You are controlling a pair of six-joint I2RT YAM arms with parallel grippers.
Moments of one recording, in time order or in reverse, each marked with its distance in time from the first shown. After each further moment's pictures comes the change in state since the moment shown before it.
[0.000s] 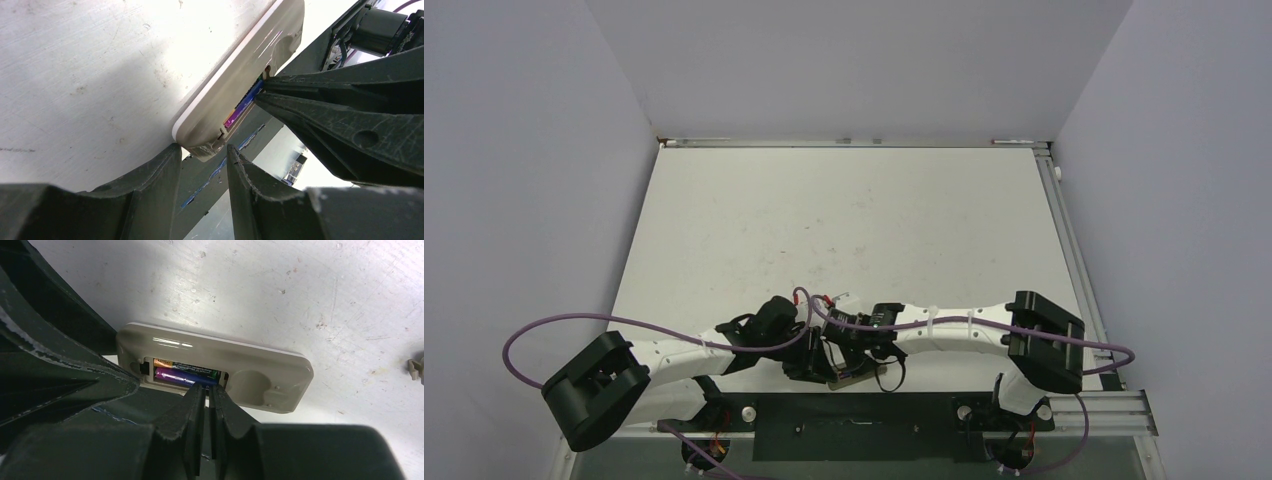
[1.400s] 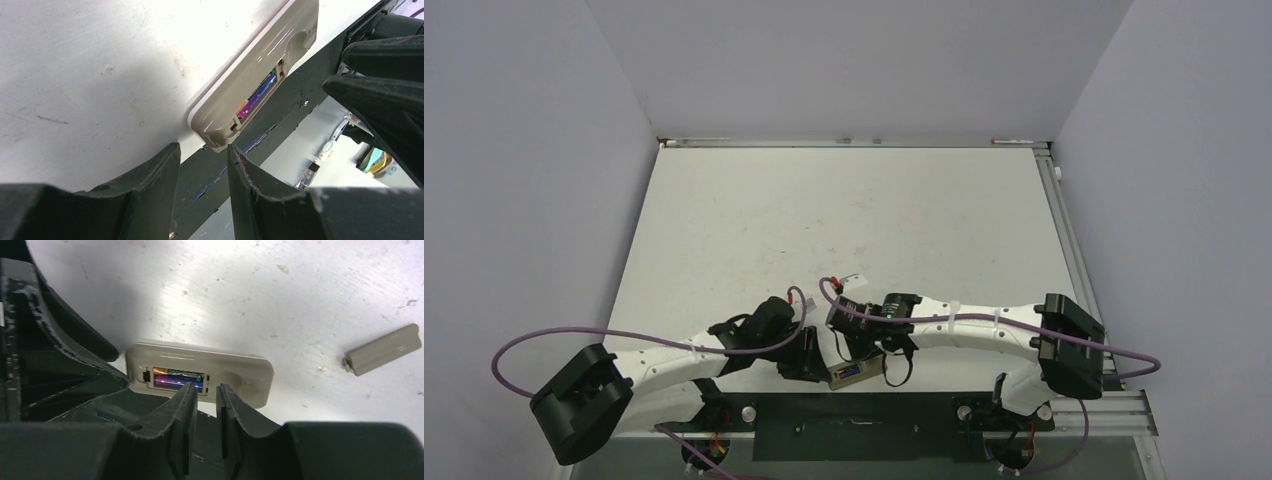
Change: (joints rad) left arm 0.000 -0.087 0.009 -0.126 -0.057 0.030; right arm -0.019 -0.071 0.071 -0.080 0.134 -0.001
